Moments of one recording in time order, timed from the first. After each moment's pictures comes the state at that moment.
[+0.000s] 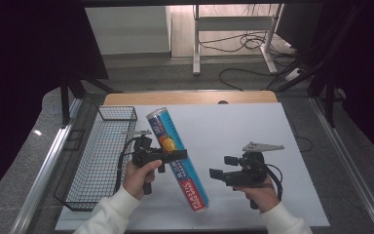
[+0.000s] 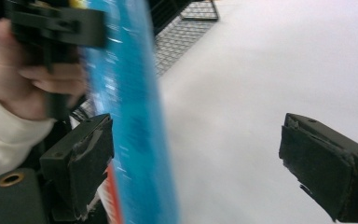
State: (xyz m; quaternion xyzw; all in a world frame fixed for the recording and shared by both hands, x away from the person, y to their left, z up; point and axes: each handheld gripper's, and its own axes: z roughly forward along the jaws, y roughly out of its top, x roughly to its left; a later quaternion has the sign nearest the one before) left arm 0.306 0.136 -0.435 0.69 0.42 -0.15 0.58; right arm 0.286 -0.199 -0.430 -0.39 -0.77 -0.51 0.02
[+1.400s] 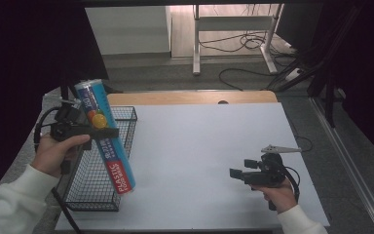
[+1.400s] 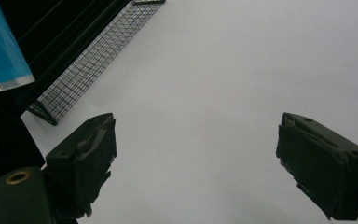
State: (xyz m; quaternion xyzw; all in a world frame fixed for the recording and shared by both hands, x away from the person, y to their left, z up) left arm 0.294 0.289 -0.325 0.75 0.49 -0.04 0.44; right arm 0.296 -0.248 -0.450 -0.44 -0.76 -0.47 0.00
